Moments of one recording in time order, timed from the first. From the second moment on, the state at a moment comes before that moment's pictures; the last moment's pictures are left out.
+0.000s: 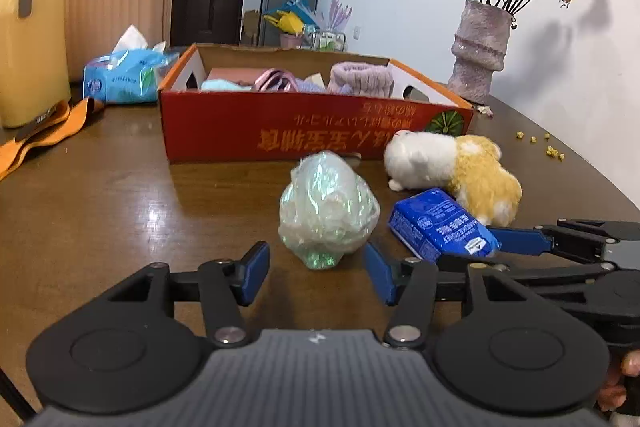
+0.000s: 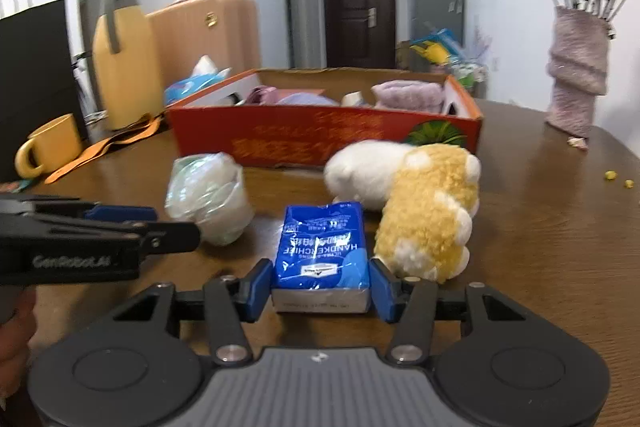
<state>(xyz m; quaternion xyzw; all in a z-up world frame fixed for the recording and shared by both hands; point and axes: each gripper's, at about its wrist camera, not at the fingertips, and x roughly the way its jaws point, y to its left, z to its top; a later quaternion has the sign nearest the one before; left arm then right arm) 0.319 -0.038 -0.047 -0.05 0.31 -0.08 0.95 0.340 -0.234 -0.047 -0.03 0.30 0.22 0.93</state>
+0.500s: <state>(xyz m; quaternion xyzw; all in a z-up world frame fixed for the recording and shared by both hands) 0.277 -0.069 -0.049 -0.11 0.35 -0.23 0.90 0.268 -0.283 -0.038 -0.04 0.31 0.26 0.91</state>
